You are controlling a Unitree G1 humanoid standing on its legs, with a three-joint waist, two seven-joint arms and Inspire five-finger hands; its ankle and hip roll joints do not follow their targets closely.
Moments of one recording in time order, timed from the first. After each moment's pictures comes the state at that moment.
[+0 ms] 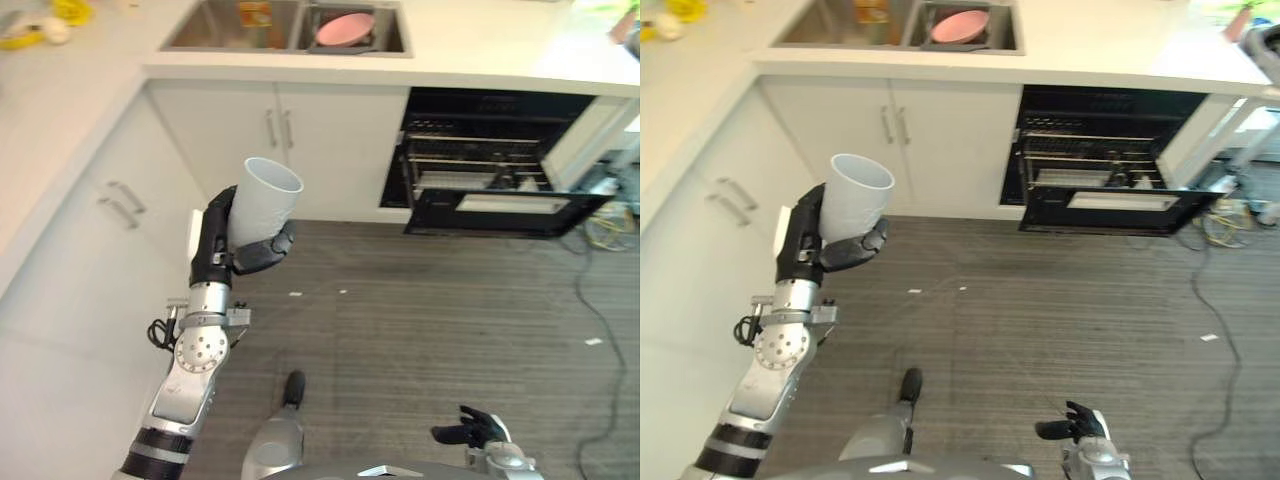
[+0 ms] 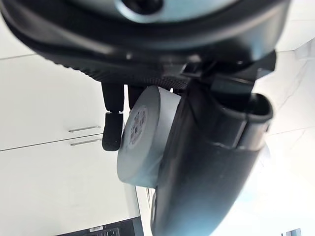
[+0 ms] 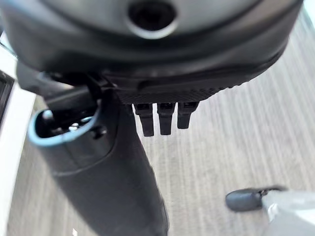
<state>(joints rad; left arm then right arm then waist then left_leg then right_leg) 0.01 0.42 -0.14 -0.16 -0.10 -0.14 0.36 0.08 -0.23 0.07 1.01 0.28 -0.11 -0.15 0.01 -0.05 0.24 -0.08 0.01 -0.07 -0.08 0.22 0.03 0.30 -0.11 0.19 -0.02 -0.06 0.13</state>
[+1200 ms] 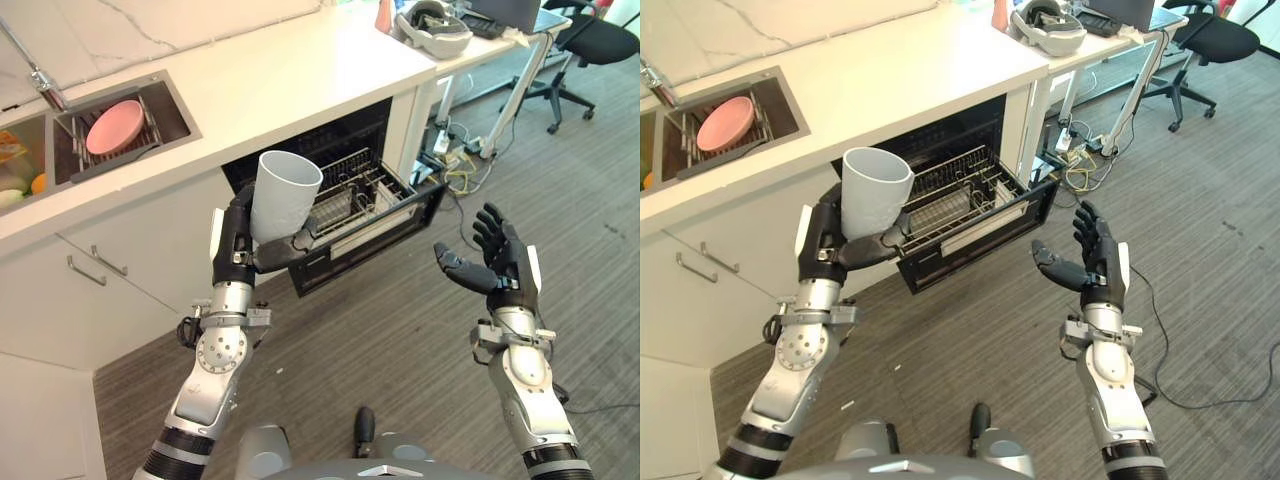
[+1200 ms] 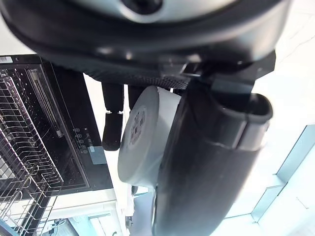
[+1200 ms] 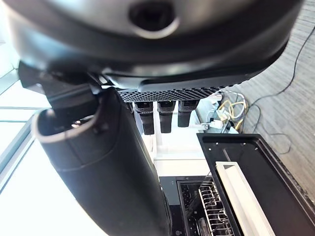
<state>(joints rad) 0.00 0.31 -0.20 -0.19 -0.15 -0.17 0.34 0.08 -0.32 0.01 0.04 0.30 -0.28 -0.24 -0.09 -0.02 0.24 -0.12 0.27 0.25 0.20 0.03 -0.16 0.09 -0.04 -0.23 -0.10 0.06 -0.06</state>
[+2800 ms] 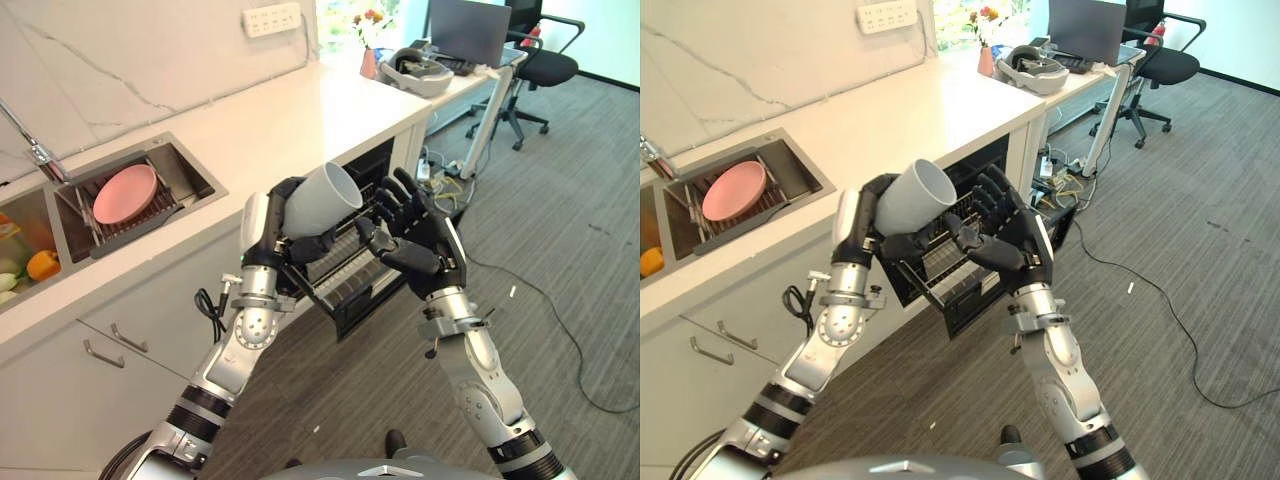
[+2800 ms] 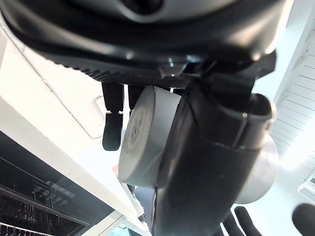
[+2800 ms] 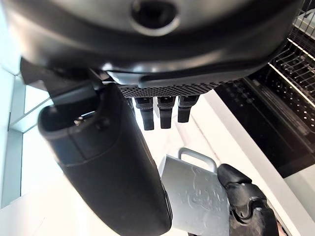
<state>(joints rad) -0.22 0.32 -0.37 0.04 0.30 -0.13 0.47 -0.01 -0.31 0.34 -0.18 0.70 -0.26 -0.06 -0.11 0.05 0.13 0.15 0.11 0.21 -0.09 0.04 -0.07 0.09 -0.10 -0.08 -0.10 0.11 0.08</state>
